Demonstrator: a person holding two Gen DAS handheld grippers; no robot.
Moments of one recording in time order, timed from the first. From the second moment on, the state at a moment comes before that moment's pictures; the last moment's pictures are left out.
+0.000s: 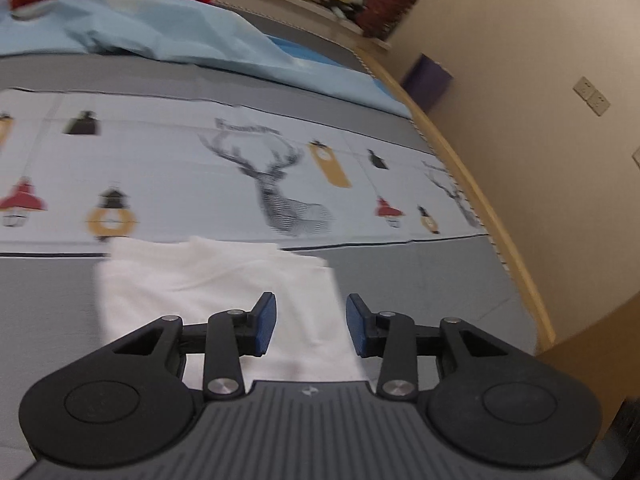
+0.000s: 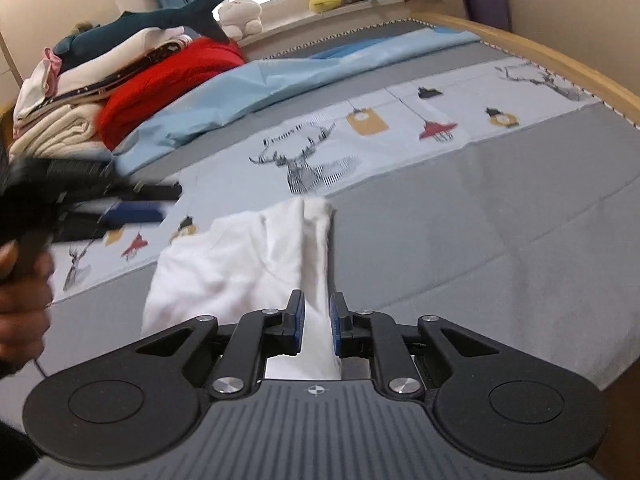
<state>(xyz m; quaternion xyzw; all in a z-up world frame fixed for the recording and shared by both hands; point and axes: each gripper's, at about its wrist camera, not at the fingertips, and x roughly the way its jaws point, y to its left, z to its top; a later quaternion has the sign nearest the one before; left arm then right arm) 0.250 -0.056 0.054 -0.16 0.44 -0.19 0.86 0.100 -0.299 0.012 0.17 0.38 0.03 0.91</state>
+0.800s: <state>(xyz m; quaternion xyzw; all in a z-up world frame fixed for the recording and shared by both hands) 0.189 -0.040 -0.017 0.02 0.53 -0.24 0.81 0.193 -0.293 -0.066 0.16 0.54 0.10 0.82</state>
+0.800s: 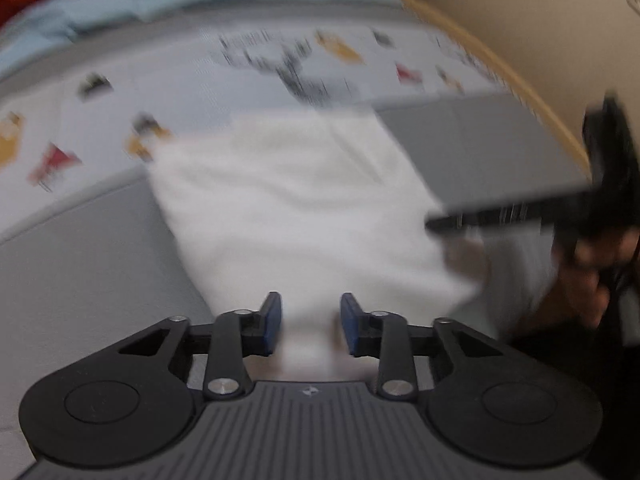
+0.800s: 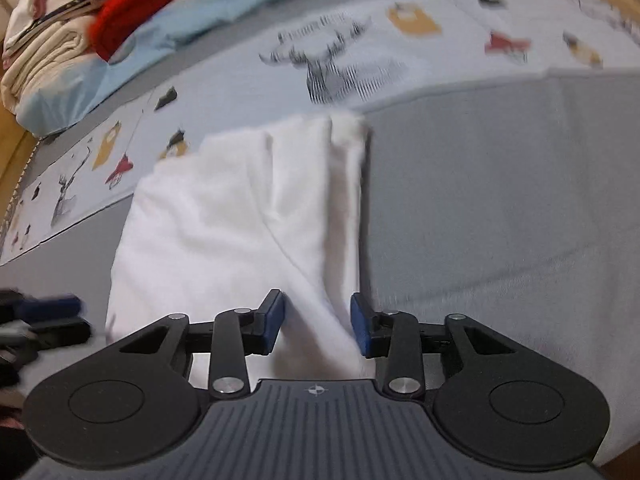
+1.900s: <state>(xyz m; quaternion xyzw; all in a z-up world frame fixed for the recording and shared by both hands) 0.230 0.016 -0.027 -0.08 0.54 -0.18 0.82 0.269 -0.276 -0.057 0.18 0.45 0.04 0.87</state>
